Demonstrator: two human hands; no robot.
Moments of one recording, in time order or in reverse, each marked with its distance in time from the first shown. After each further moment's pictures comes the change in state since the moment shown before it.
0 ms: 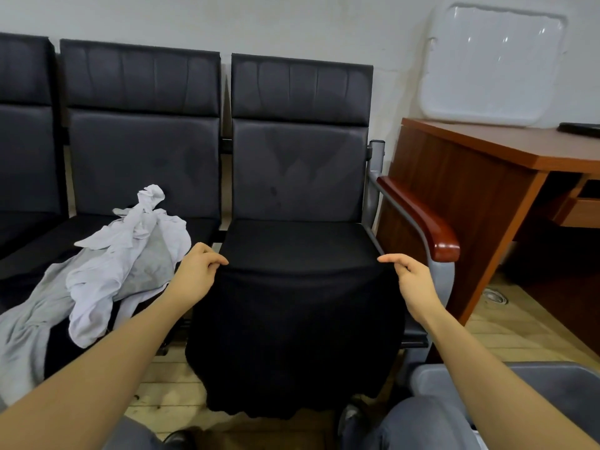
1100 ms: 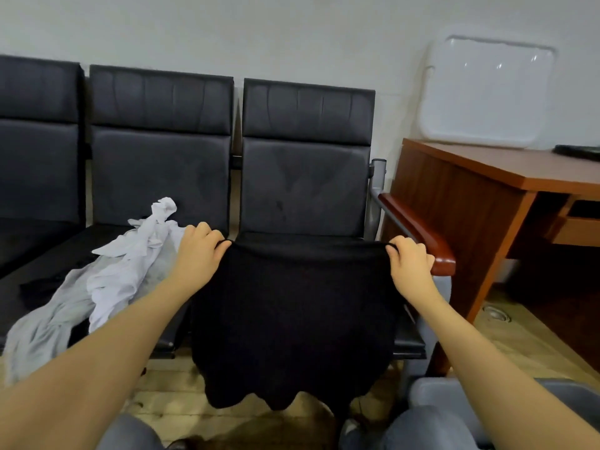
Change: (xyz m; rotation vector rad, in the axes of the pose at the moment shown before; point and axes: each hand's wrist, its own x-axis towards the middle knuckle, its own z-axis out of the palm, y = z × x) left_hand 0.013 0.023 -0.043 0.234 0.330 0.223; right_hand -0.003 -0.063 0.001 -0.785 0.149 -0.400
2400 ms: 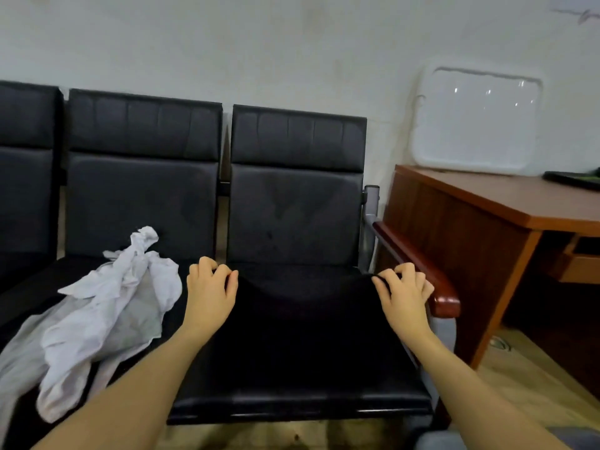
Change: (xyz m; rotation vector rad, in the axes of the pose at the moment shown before) left_hand 0.027 0.020 0.069 -0.053 0.214 -0.087; right_hand 0.041 0.024 0.044 -0.144 0.331 -0.175
